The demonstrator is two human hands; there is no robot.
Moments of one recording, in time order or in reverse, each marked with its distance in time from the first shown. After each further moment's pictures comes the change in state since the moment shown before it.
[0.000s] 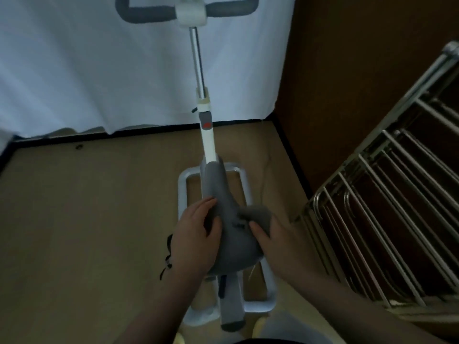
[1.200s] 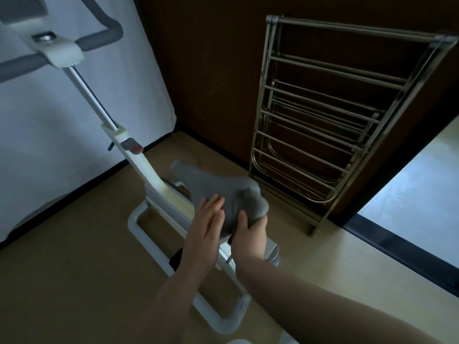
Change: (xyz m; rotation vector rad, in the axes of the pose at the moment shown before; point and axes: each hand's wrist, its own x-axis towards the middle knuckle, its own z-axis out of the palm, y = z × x) left_hand -0.010 -0.048 -0.068 -0.320 -0.762 0.311; right_hand -0.063 -0.095 0.163 0.852 1.032 0.506
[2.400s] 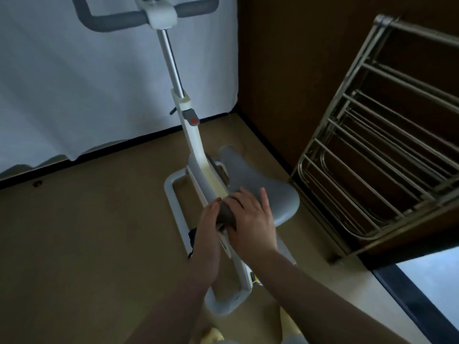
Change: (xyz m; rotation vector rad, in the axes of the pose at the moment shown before) left_hand -0.016 0.007 0.003 -0.856 0.522 -0.372; right_hand 0.029 -0.005 0.012 -1.123 -0.491 -1.267
